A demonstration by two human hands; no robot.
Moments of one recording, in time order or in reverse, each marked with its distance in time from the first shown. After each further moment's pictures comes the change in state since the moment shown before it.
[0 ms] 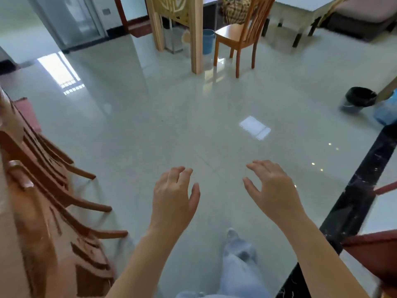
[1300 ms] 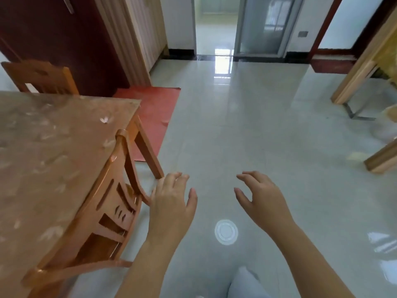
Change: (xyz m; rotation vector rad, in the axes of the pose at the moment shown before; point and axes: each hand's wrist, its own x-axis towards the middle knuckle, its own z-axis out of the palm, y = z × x) left_hand 0.496 -0.473 -0.076 0.296 0.369 -0.825; right_hand 0.691 -0.375 0.340 0.249 -0.465 -0.754
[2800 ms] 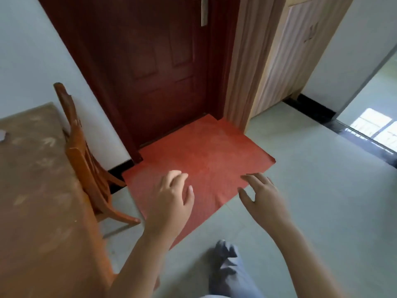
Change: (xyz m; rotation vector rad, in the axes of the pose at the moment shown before) left_hand 0.791 -0.310 0.123 0.185 0.359 -0.563; right_hand 0.964 -0.099 0.258 0.076 -0.407 -0.592
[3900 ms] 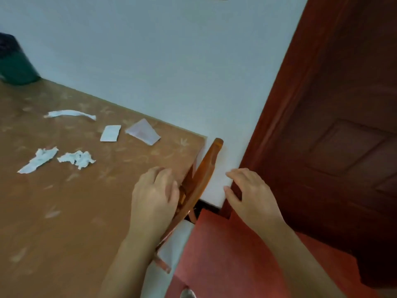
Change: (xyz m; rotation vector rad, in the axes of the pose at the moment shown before) left_hand 0.249 -0.308 -0.111 0.392 0.627 -0.896; right_hand 0.453 -0.367 0.186 0.120 -0.438 -1.104
